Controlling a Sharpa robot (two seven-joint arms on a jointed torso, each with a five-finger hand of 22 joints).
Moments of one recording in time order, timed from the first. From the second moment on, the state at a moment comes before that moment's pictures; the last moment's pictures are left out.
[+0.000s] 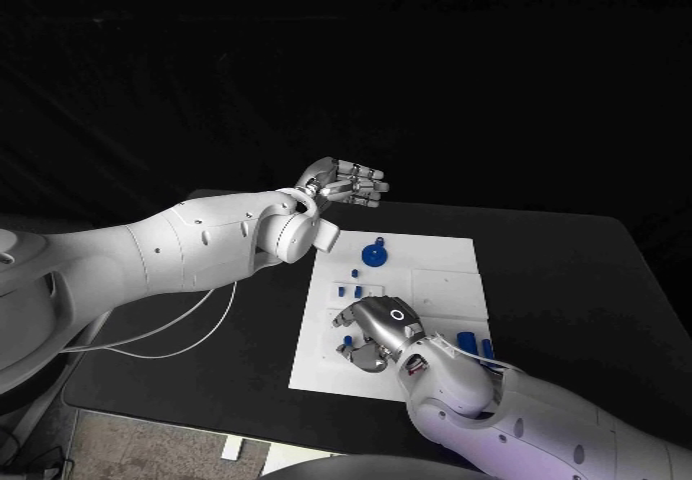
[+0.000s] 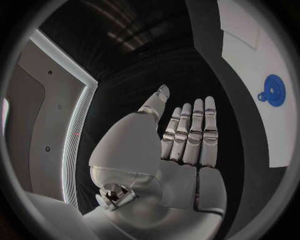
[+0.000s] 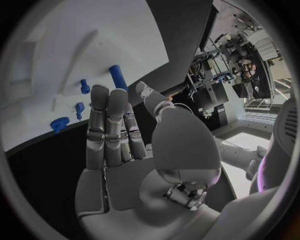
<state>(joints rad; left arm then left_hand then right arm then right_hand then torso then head) 1.27 -0.64 -0.09 1.20 -0.17 -0.30 0.32 1.37 -0.01 0.09 -0.14 0.14 0.94 0.17 0.06 0.06 1.03 0.16 0.06 0.06 1.07 0.15 0.06 0.07 0.09 1.03 0.13 0.10 0.09 0.81 -0.45 0.03 1.53 -1.93 -0.43 -0.32 1.27 -0.20 0.40 -0.17 0.12 1.10 0.10 0.07 0.06 1.14 0.08 0.06 0.06 1.45 -0.03 0.80 0.56 0.13 1.47 -0.06 0.27 1.24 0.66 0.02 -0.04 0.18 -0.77</state>
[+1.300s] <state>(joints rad) 1.24 -0.69 -0.09 1.22 -0.17 -0.27 0.34 1.36 -0.01 0.04 -0.11 0.14 0.93 0.17 0.06 0.06 1.03 0.16 0.06 0.06 1.06 0.15 0.06 0.07 0.09 1.03 0.13 0.10 0.08 0.88 -0.88 0.33 1.65 -1.33 0.02 -0.61 1.11 -0.15 0.39 0.07 0.05 1.21 0.04 0.07 0.17 1.31 -0.04 0.98 1.12 1.43 -0.10 1.02 0.97 0.07 1.47 -0.12 0.61 1.31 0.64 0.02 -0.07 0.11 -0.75</state>
